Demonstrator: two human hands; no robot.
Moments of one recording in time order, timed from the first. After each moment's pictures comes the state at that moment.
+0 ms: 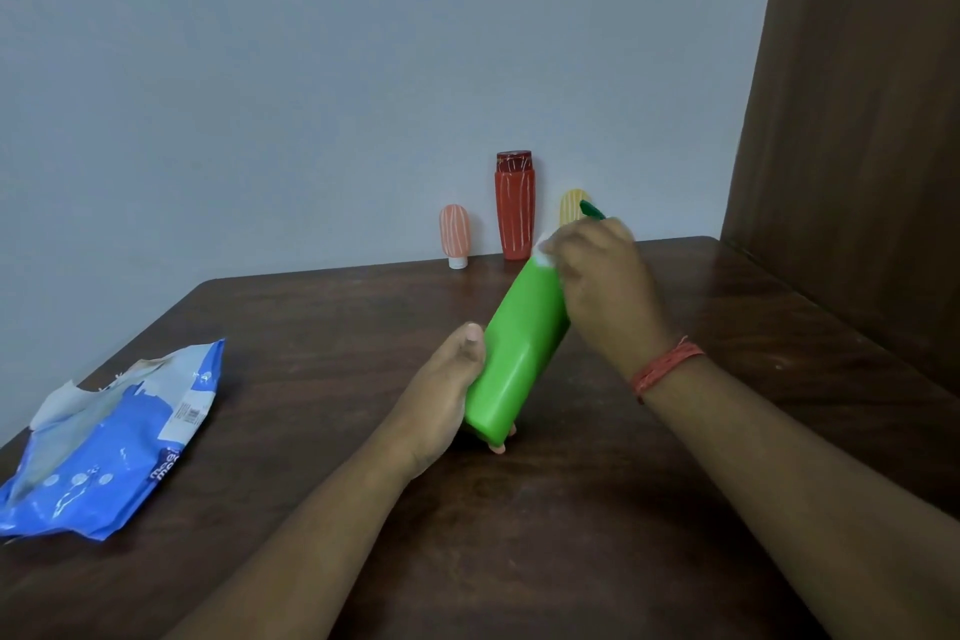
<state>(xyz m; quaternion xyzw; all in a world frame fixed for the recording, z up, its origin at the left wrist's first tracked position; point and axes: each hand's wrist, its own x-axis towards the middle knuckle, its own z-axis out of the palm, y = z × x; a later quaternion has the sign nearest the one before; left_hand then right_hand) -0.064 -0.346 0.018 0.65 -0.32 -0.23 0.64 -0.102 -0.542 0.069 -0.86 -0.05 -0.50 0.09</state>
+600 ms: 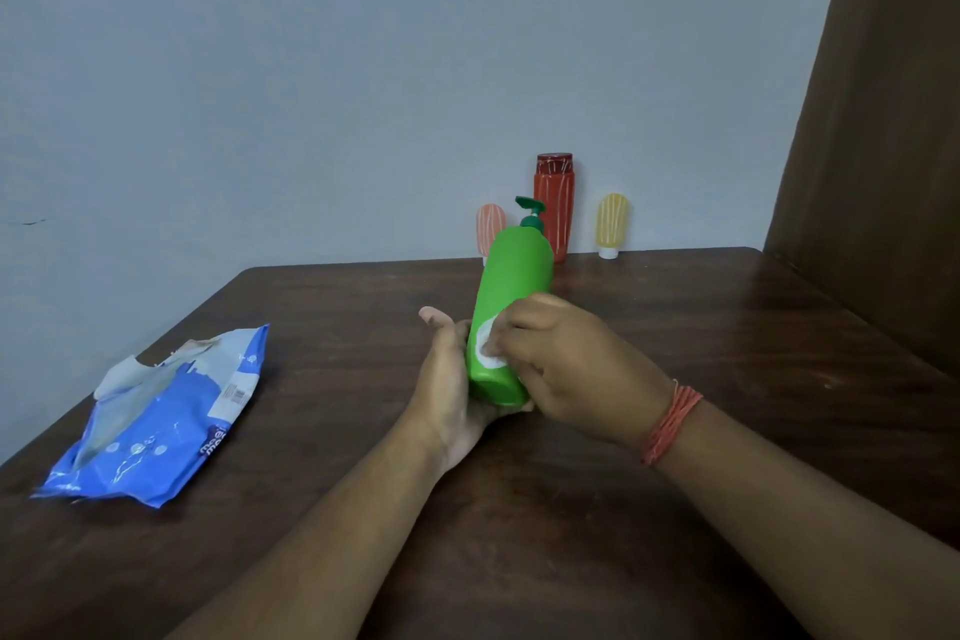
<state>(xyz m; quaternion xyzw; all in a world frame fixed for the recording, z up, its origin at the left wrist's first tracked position) -0.048 -0.345 0.021 0.52 -0.11 -0.26 0.81 -0.122 -0.475 0.059 -0.91 -0.27 -0.31 0.09</state>
